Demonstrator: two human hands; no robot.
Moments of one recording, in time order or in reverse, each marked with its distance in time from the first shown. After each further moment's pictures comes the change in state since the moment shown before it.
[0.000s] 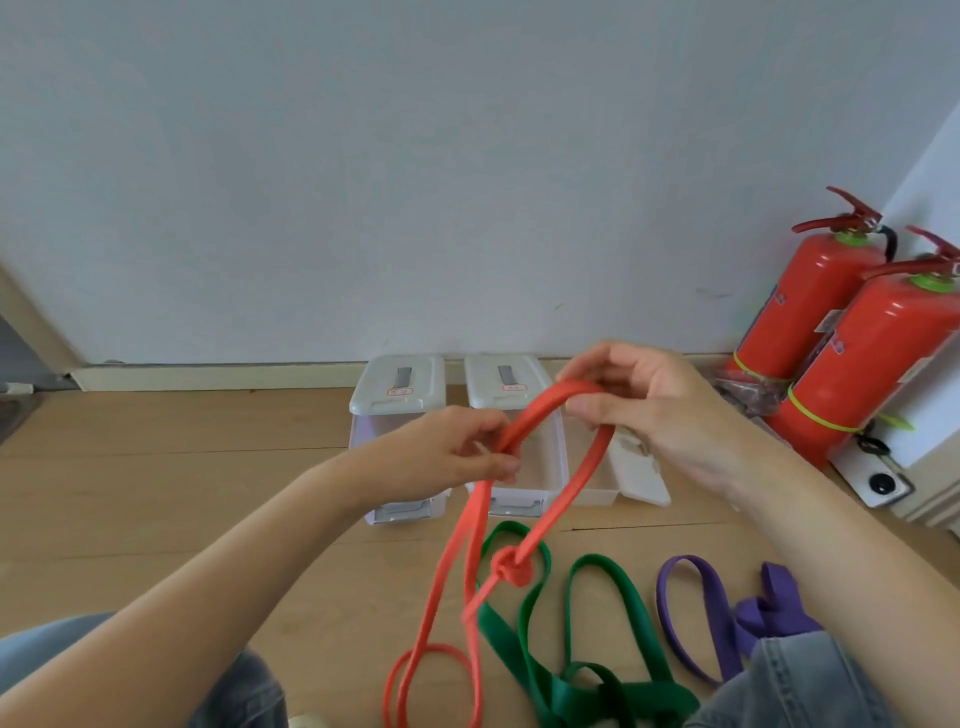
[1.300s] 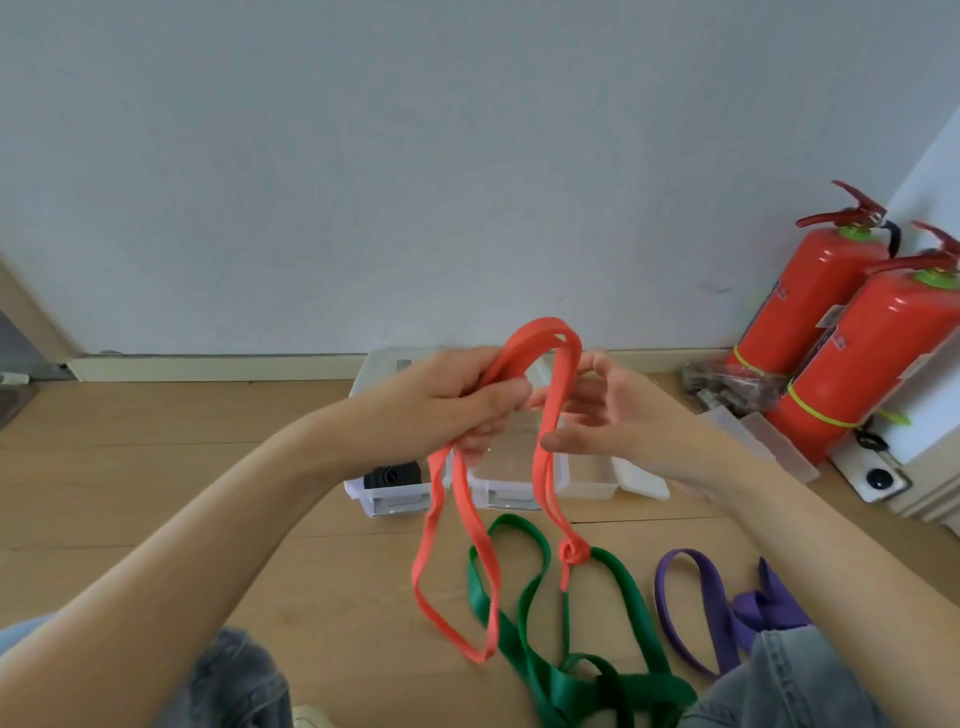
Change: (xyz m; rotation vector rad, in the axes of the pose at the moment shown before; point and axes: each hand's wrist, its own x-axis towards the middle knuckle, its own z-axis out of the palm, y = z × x) left_hand -0.016 0.039 -0.017 -0.231 0.085 0.083; right_hand 0.005 0.015 0.011 -0.082 -0.087 0.144
